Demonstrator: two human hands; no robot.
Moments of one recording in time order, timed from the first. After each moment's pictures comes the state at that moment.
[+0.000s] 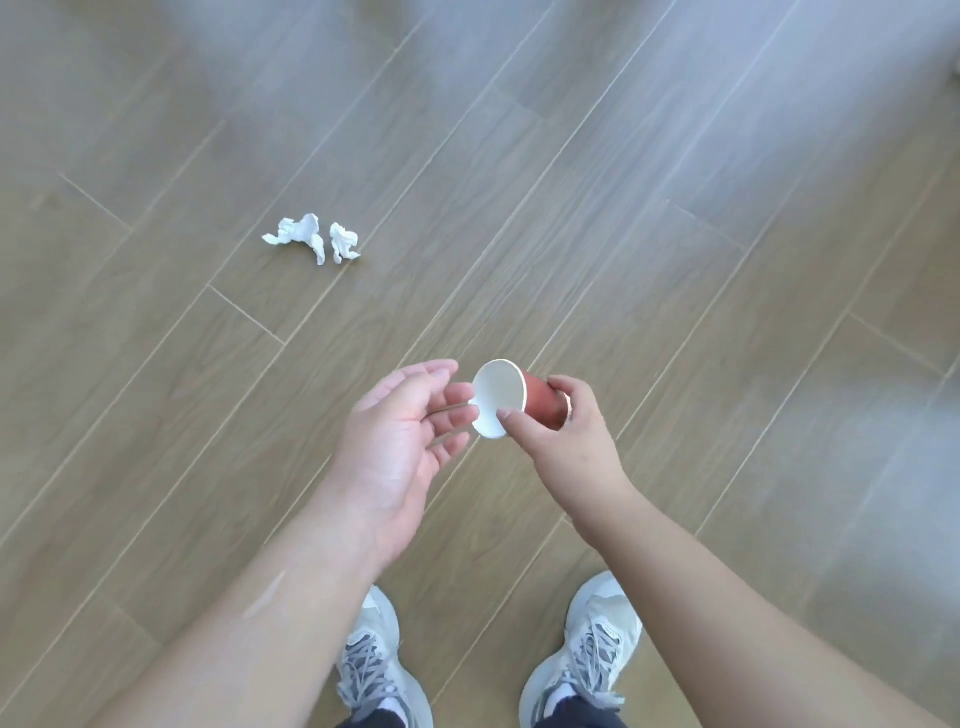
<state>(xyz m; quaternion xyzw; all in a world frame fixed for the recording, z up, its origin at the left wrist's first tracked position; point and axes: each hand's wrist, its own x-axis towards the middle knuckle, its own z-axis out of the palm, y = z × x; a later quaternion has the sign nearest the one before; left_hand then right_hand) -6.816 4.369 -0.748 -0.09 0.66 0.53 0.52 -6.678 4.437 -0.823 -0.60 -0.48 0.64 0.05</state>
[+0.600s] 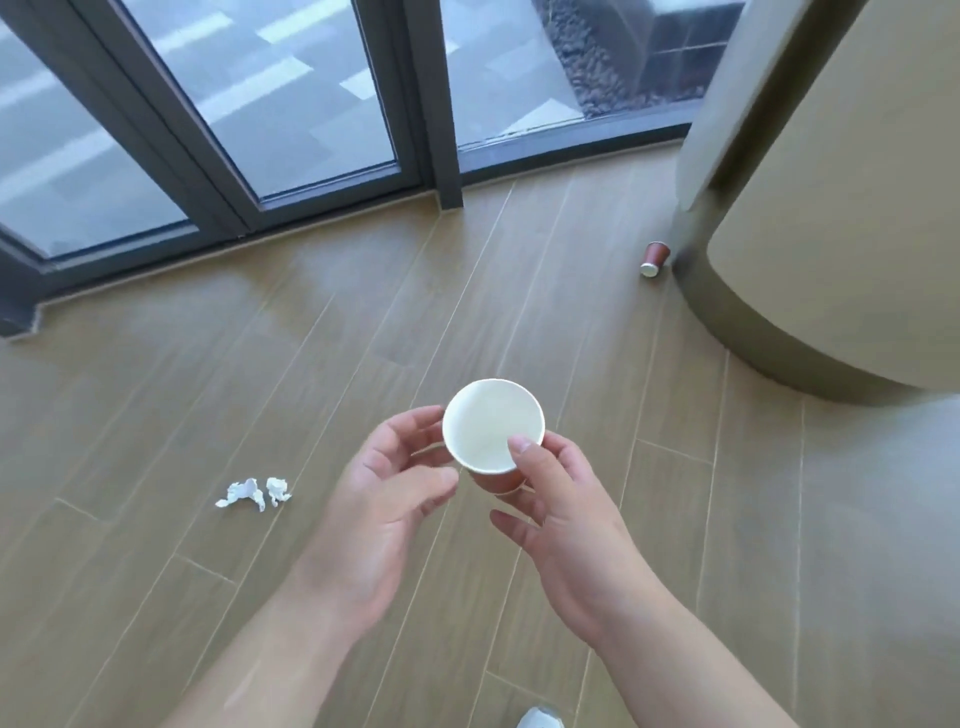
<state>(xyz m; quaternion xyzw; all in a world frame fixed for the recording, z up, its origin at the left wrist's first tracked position) -6.693 4.539 -0.465 0.23 0.58 0.53 0.57 -6.535 4.580 -0.484 -0.50 -0.28 0.76 0.31</state>
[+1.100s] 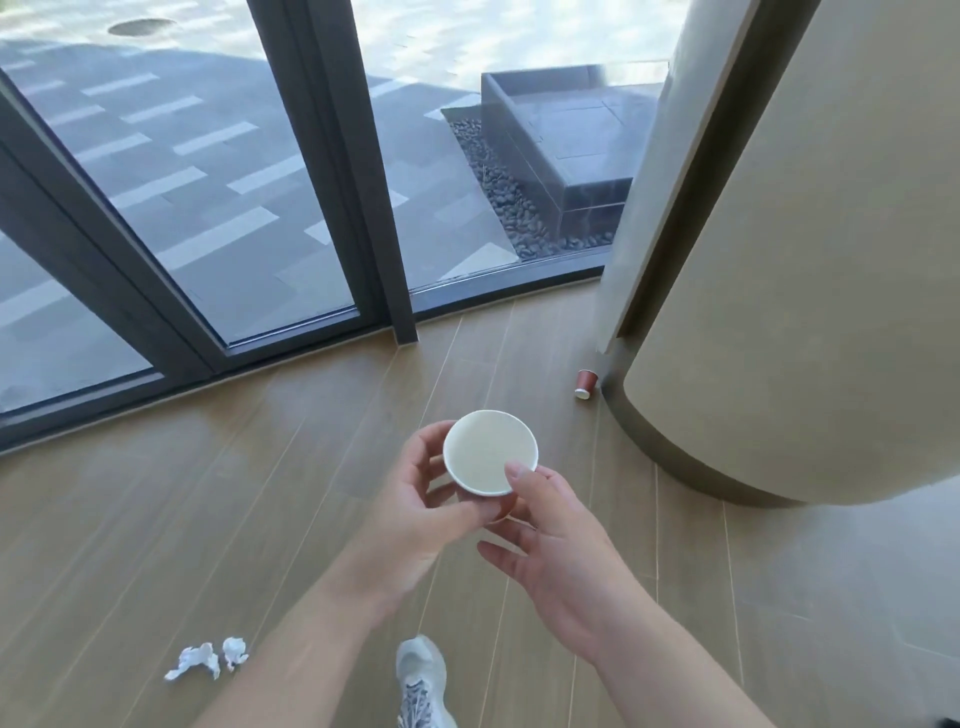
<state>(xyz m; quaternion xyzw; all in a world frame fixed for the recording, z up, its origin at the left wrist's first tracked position) -6.672 4.694 -0.319 0.41 0.52 0.50 0.56 -6.515 4.706 -0.314 -0.47 -0.27 0.76 0.35</state>
